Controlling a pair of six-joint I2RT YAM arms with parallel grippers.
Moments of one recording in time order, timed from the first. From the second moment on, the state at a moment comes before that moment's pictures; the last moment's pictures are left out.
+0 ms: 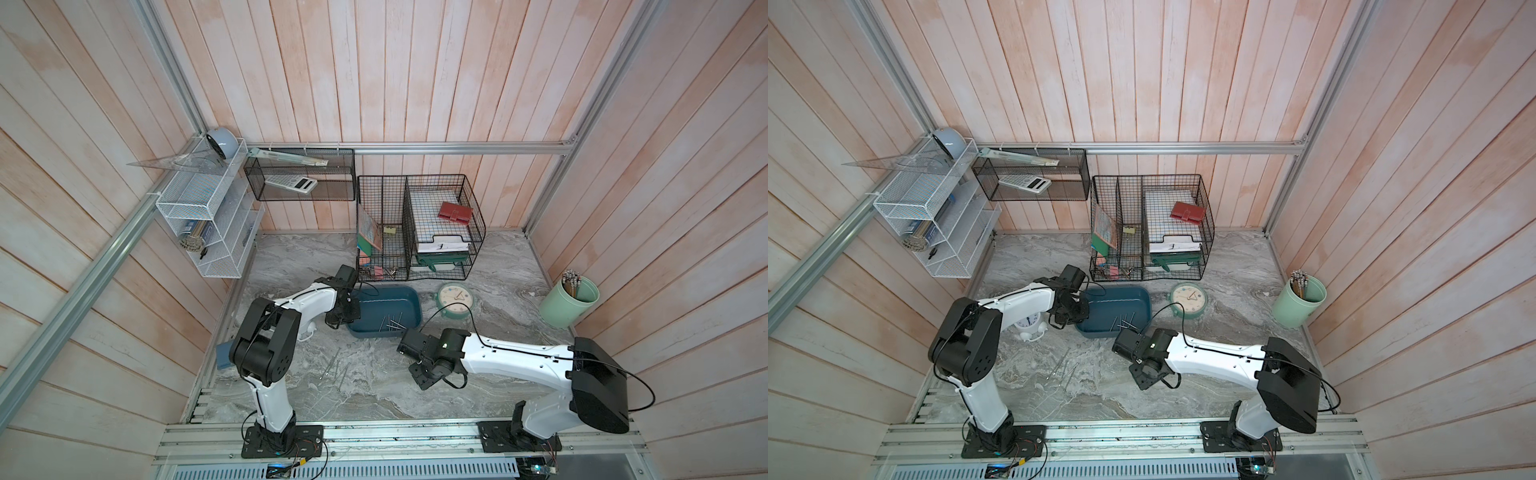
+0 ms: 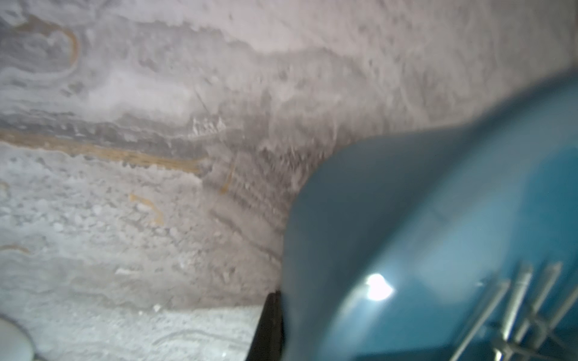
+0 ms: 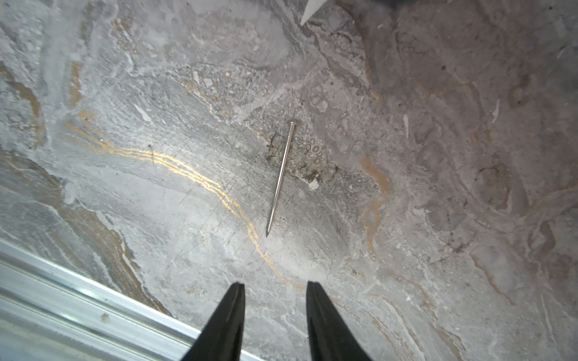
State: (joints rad) left arm -0.40 1.84 1.16 -0.63 0.04 -0.48; right arm 1.14 1.49 0.96 -0.87 0.11 0.53
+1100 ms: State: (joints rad) left arm -0.38 1.84 1.15 -0.63 0.04 -0.48; right arm 1.10 1.70 0.98 -0.75 0.05 0.48
